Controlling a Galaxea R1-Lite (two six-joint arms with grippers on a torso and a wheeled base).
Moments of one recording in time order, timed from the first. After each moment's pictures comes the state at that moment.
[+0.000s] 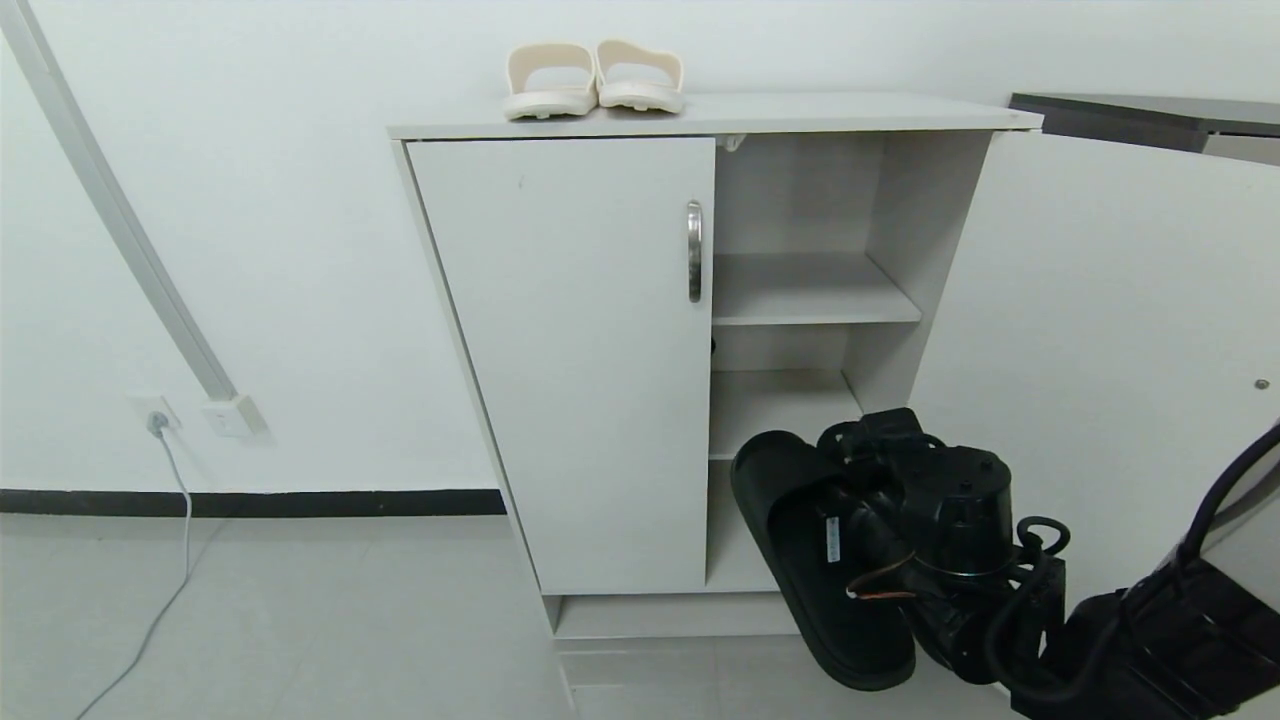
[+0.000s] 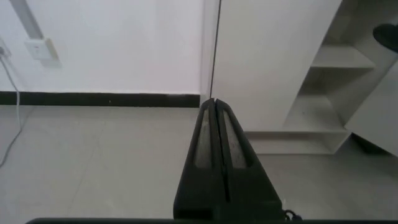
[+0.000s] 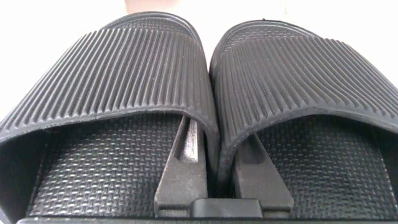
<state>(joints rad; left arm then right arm) -0.01 0.02 0.00 0.01 0.06 -0.06 0.72 1.95 -0.64 -1.05 -0.56 0.09</state>
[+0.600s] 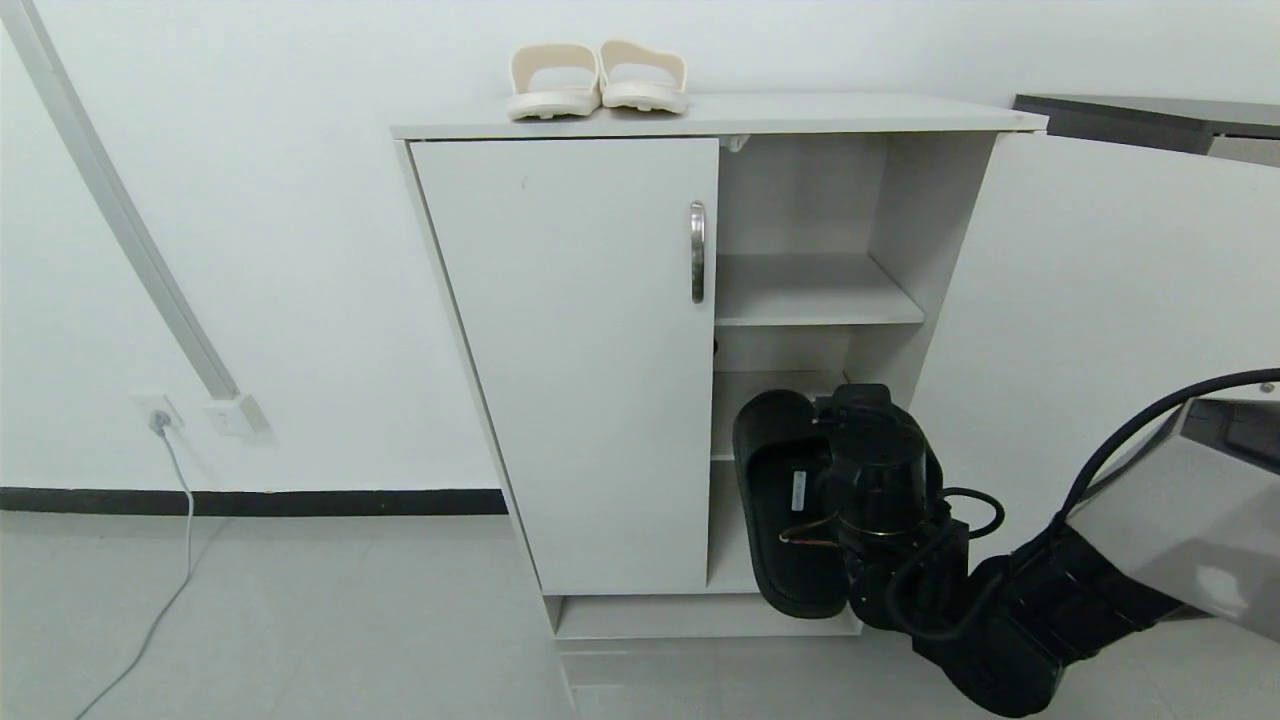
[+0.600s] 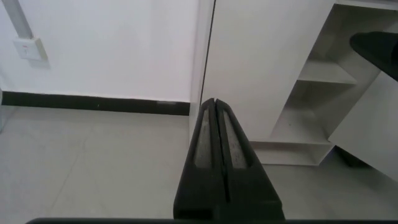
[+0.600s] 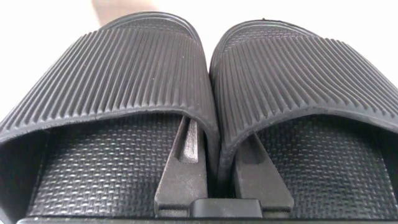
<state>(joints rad) 0.00 0.00 0.00 0.00 0.02 -0.10 0.73 2.10 -0.86 -1.05 -0.79 0.14</state>
